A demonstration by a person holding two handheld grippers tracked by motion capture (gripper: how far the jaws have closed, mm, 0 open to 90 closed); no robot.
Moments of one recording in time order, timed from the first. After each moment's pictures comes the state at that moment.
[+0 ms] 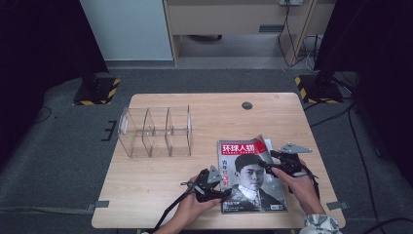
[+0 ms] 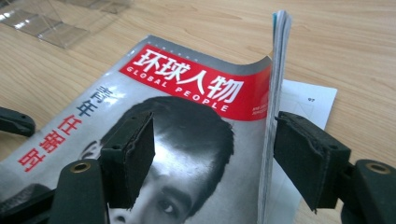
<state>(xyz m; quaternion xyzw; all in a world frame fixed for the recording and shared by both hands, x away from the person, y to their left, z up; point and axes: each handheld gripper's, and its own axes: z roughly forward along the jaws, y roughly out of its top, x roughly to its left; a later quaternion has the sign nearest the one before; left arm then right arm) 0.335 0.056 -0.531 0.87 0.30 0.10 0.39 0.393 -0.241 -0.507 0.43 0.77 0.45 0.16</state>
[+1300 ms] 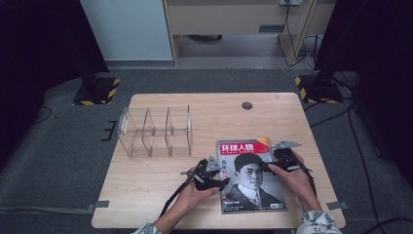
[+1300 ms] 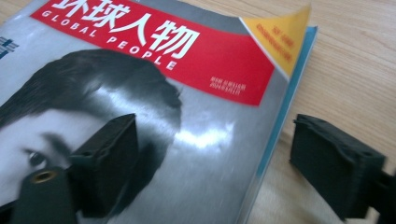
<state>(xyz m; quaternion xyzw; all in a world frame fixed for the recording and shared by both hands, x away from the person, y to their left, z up) 0.369 0.060 -0.533 0.86 0.30 0.10 0.40 0.425 -0.240 -0.533 0.46 0.80 0.35 0.16</state>
